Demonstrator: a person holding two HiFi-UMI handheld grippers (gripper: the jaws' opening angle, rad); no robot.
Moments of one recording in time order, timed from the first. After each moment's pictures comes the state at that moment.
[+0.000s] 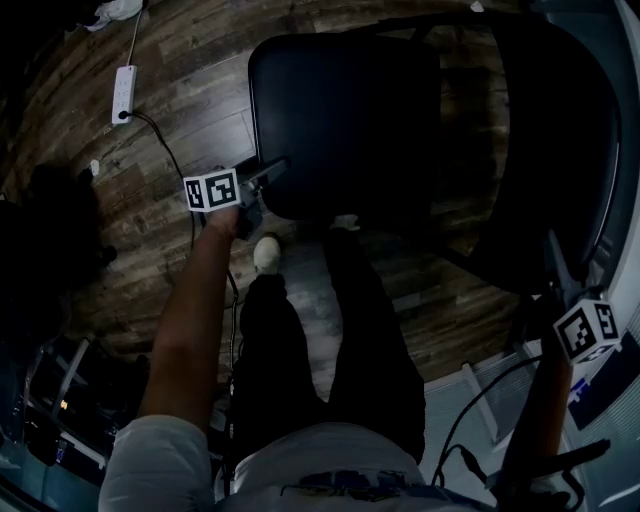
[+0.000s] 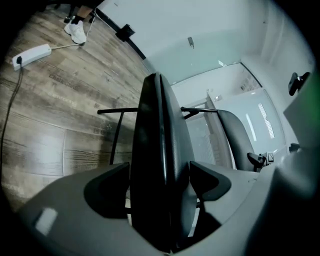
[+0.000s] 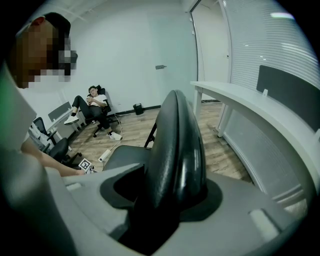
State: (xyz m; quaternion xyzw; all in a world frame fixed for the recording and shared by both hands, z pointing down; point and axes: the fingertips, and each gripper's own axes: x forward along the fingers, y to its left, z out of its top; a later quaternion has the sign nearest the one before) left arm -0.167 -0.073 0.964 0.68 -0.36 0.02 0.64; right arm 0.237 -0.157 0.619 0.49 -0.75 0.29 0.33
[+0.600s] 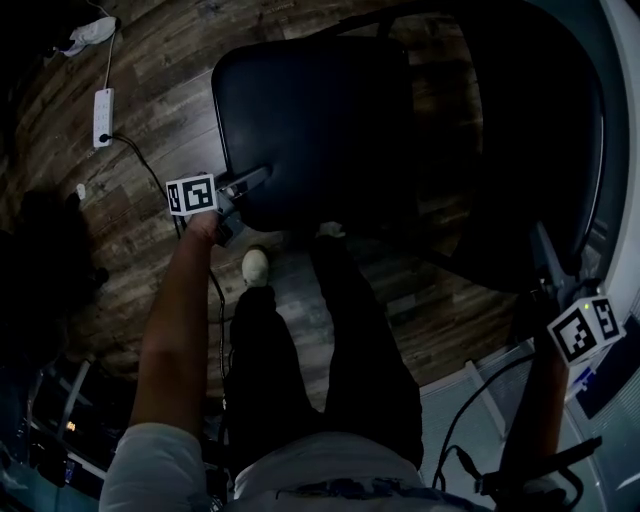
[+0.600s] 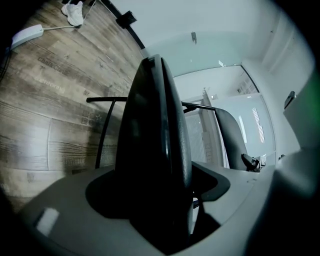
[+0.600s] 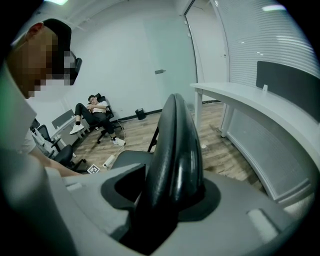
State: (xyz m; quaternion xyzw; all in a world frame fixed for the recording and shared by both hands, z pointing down) left arm -0.140 -0.083 0.971 0.68 -0.30 0.00 0.67; right arm 0.236 -0.159 0.616 0.49 -0.76 0.30 0.30
